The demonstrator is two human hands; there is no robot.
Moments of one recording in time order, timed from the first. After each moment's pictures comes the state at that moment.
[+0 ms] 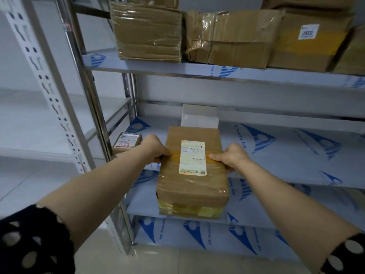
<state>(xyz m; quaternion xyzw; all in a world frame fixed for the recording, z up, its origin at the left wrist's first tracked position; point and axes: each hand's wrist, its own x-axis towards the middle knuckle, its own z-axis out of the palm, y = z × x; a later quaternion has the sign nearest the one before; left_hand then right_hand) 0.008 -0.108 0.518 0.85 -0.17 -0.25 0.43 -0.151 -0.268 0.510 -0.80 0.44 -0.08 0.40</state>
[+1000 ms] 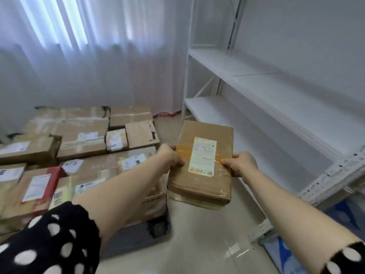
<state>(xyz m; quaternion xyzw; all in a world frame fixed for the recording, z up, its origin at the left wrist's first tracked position) -0.049 0.549 0.432 0.73 0.33 -0.07 0.60 0.017 0.347 0.434 -0.89 0.04 0.16 0.41</state>
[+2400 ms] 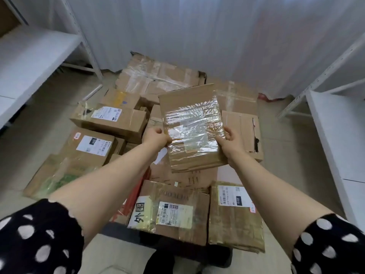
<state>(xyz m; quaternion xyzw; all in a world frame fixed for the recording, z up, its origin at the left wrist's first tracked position) -0.049 1.099 0.300 0.54 0.57 0.12 0.61 0.115 0.961 0.290 -0.77 -0.13 0.35 0.52</state>
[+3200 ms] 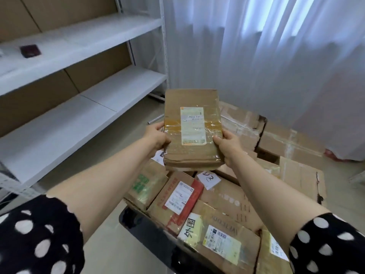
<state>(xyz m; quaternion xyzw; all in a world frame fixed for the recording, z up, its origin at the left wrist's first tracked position) -0.235 1.149 0.428 0.48 0.60 0.29 0.58 -0.046 1.084 0.389 -0.66 -0.24 0.47 0.53</state>
